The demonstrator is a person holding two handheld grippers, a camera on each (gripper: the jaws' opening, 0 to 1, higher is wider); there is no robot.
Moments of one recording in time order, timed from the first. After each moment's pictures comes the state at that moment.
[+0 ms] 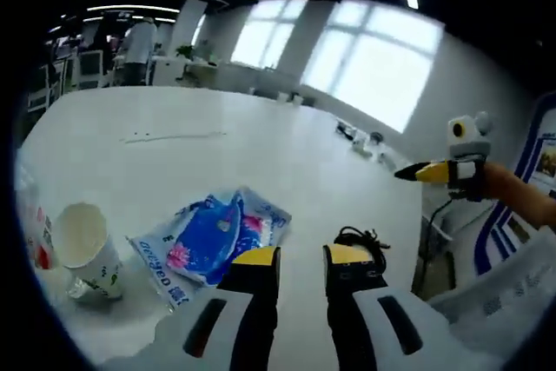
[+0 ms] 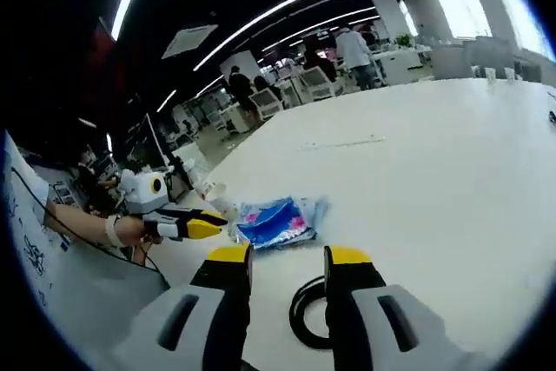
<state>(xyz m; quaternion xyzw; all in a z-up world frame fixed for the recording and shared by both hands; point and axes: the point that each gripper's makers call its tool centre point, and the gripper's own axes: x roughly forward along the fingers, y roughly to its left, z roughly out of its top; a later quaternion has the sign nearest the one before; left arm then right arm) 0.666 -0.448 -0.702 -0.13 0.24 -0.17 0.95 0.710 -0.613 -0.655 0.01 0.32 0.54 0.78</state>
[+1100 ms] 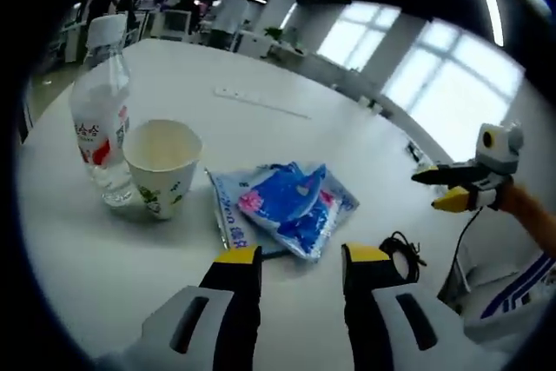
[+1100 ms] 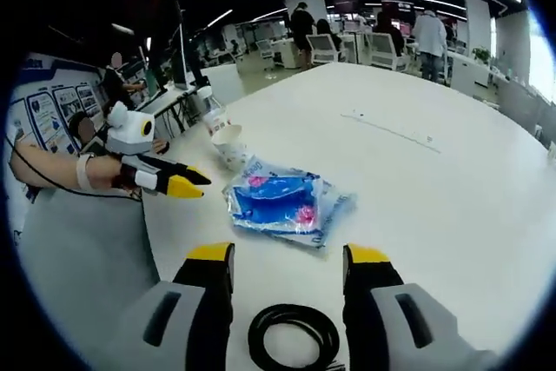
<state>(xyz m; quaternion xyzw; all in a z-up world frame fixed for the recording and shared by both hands) 0.636 -0.407 -0.741 -0.25 0.30 -0.02 0.92 0.734 -0.544 -0.697 -0.17 0.32 0.61 0.71</state>
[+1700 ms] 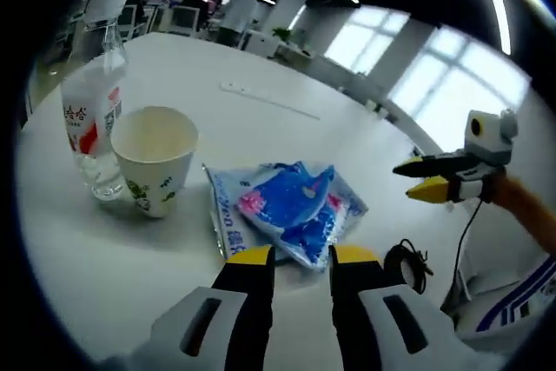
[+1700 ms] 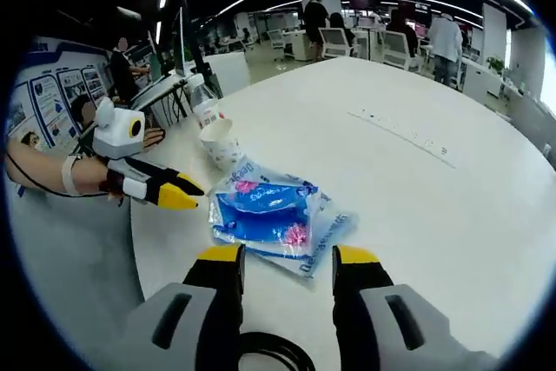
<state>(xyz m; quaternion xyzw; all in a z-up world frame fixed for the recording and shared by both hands) 0.656 -0.396 -0.761 -0.26 0.30 0.00 0.92 0.758 -0.498 -0.715 -0.18 0.33 0.62 0.69</state>
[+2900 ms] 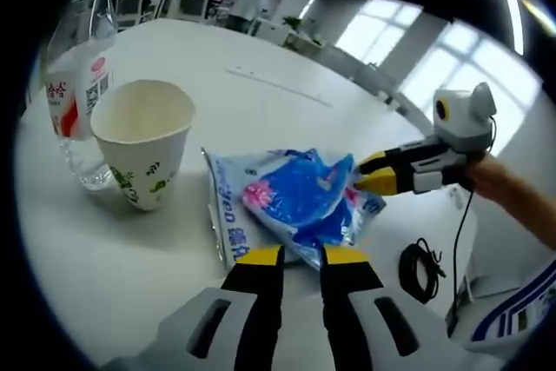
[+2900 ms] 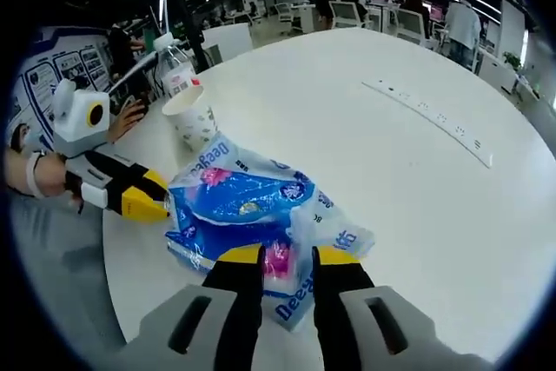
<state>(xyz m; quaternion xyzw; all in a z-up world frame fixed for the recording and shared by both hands) 0.667 -0.399 -0.783 -0.27 0.33 0.01 0.91 0.778 -0.455 -0.782 -0.23 0.37 0.62 0.66</state>
